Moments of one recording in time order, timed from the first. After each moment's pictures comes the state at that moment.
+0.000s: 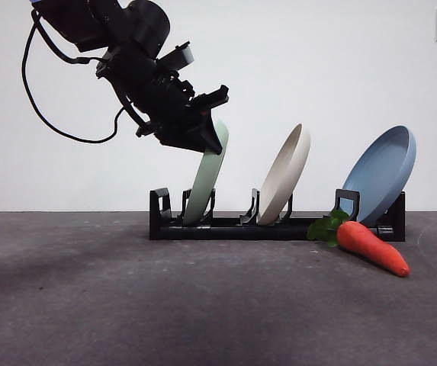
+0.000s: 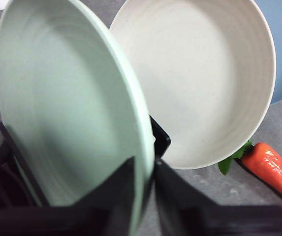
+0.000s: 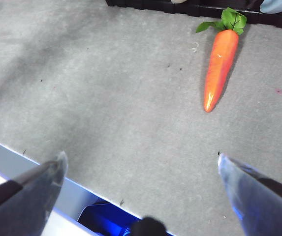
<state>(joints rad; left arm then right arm) -0.44 1.98 1.55 -0.11 0.27 -0.03 0.08 0.67 0.92 -1.06 -0.44 -0.13</state>
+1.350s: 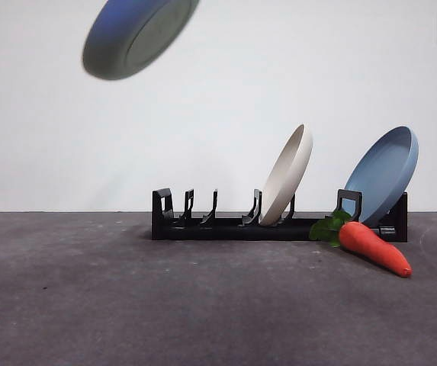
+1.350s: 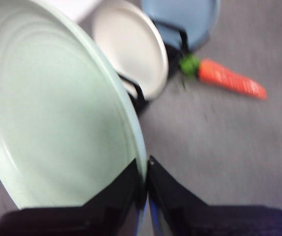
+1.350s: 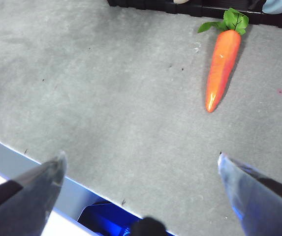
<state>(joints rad) -0.72 1.41 1.61 -0.92 -0.14 0.32 0.08 0.67 0.92 -1.06 -0.44 -0.13</state>
